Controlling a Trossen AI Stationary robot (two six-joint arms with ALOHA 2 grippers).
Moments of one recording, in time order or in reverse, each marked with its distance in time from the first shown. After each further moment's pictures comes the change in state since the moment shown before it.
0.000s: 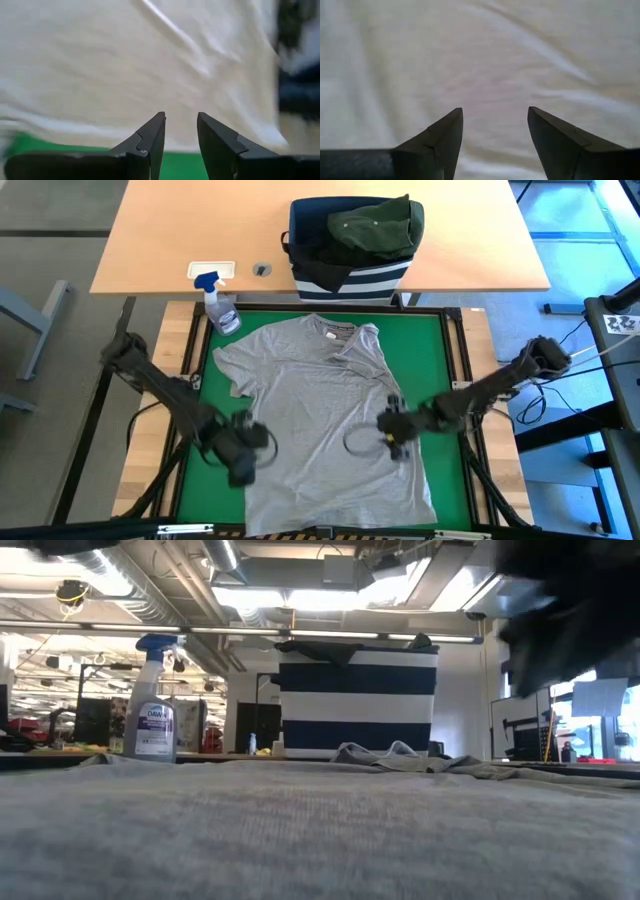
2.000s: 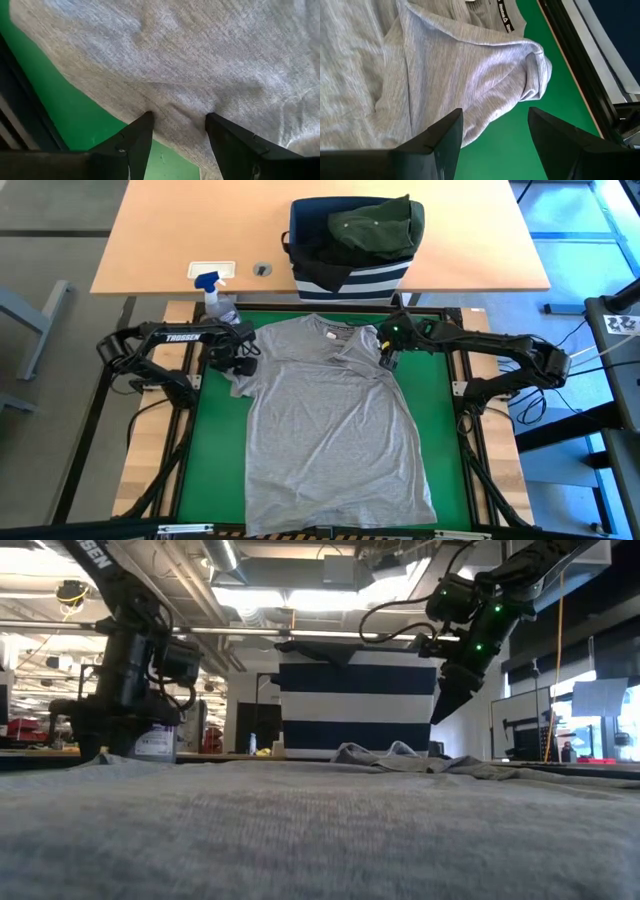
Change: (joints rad) left arm 1.330 -0.011 -0.626 0.115 0.238 0.100; right arm -0.930 0.001 0.000 0.075 -0.053 -0.636
